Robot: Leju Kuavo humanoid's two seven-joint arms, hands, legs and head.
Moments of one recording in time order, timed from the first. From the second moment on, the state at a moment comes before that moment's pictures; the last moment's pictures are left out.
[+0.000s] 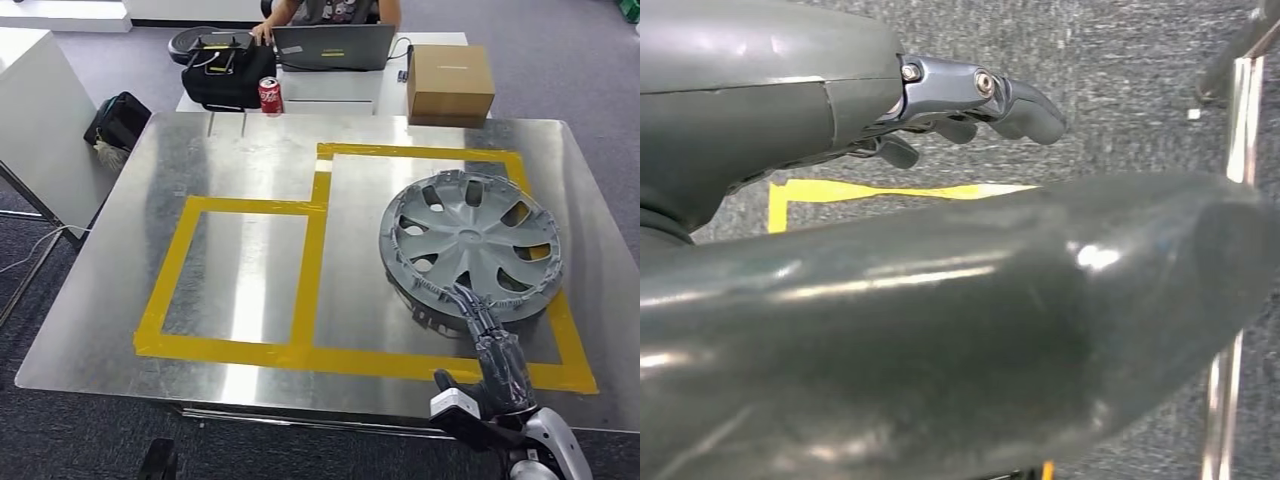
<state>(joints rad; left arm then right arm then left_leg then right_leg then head) -0.09 -0.19 0.84 -0.23 -1.03 0.13 -0.34 0.20 -0.26 0.29 -1.77 0.76 -0.30 -0.22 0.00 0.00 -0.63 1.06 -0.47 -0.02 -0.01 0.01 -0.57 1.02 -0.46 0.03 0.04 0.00</state>
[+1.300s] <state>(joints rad) -0.06 -0.20 0.92 -0.23 -0.99 0.25 -0.35 0.39 -0.17 0.36 -1.84 0.69 -0.60 -0.21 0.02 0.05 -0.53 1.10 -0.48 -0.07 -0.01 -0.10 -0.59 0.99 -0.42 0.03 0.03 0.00</state>
